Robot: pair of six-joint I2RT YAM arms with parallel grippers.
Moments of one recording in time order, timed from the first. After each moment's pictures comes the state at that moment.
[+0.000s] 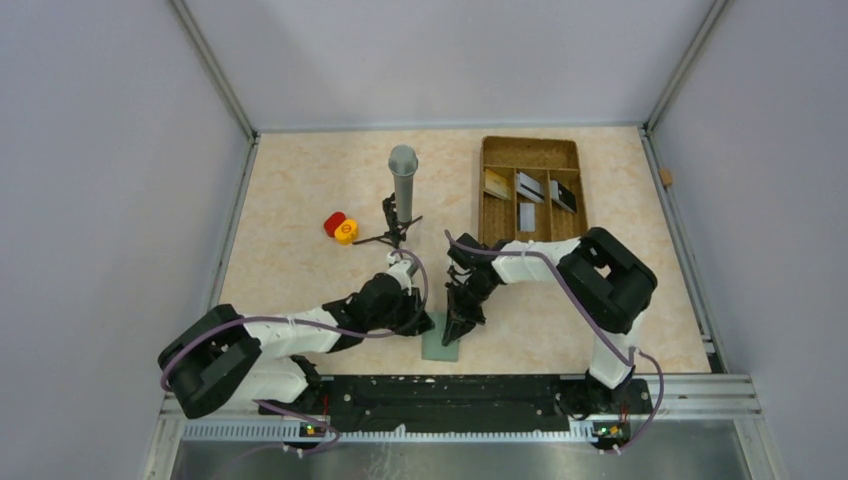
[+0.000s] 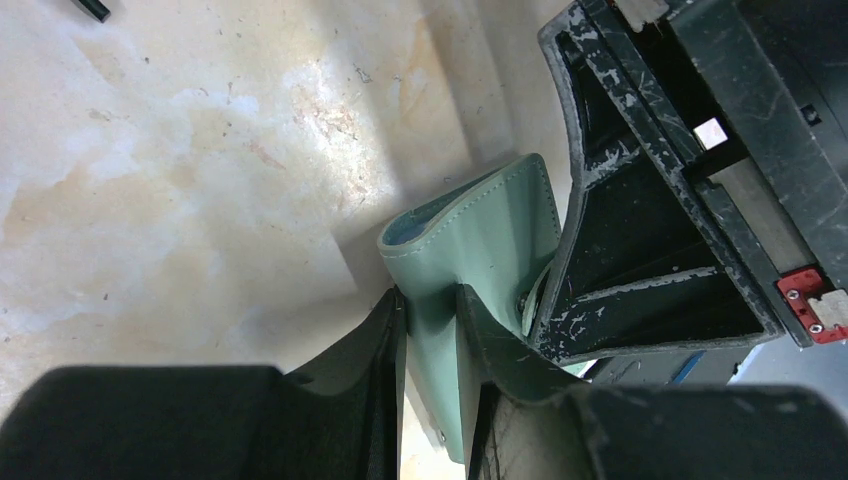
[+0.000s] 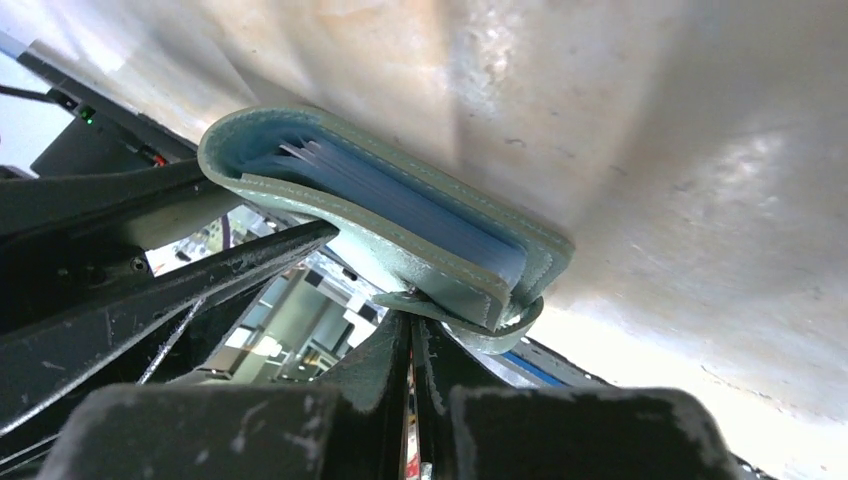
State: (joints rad) left arm -0.87 1.25 0.34 0.22 0.15 -0.73; right arm 0.81 1.85 0.97 -0.48 -0.66 0.88
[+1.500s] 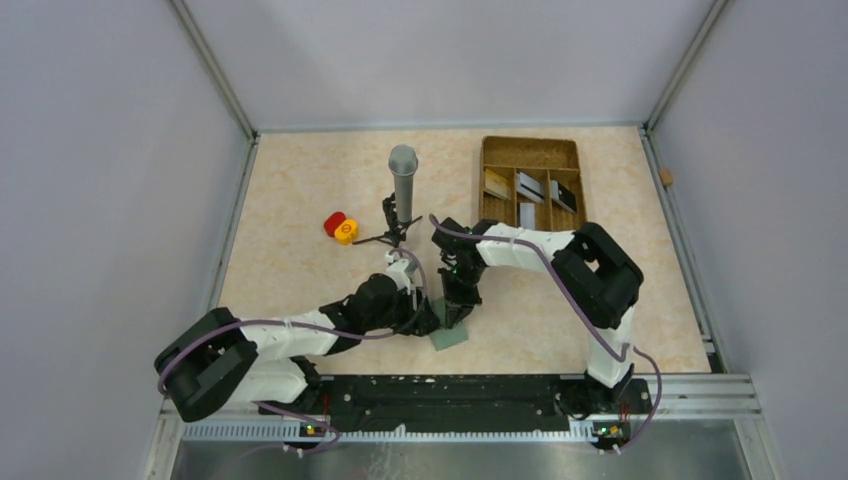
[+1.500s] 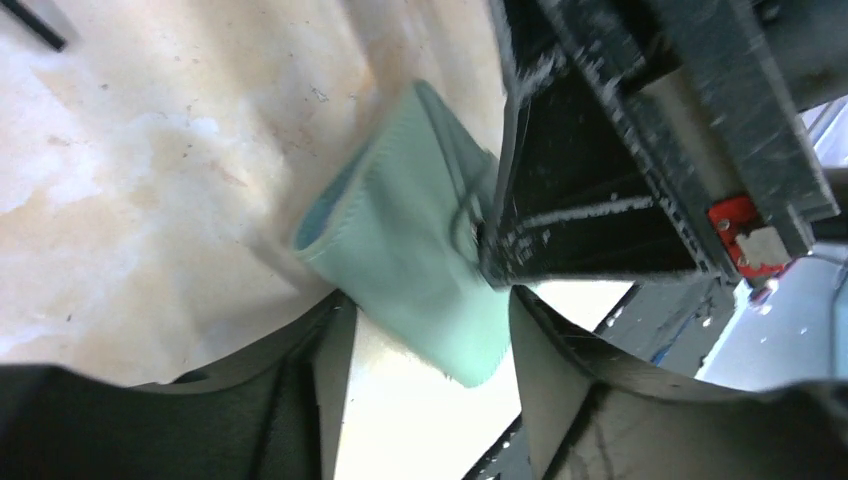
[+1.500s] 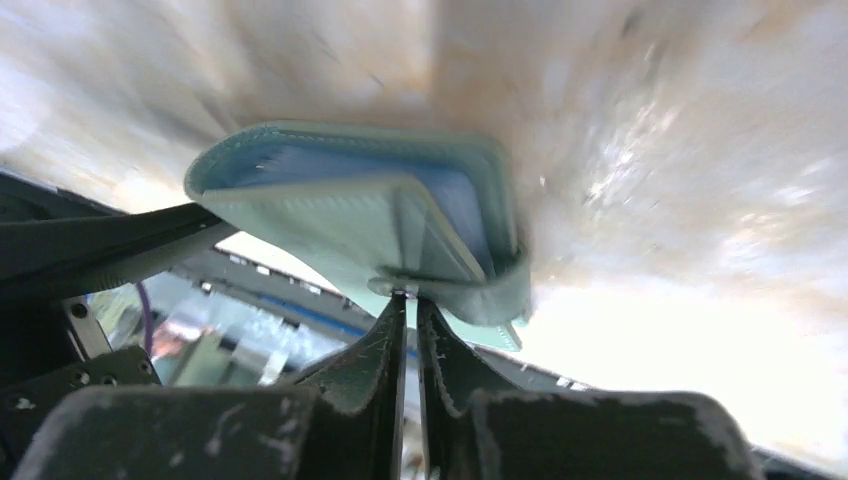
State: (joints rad) left arm -0.86 1.24 0.30 0.34 0.19 -0.73; right arm 0.84 1.95 1.25 -0.83 -0.44 0.77
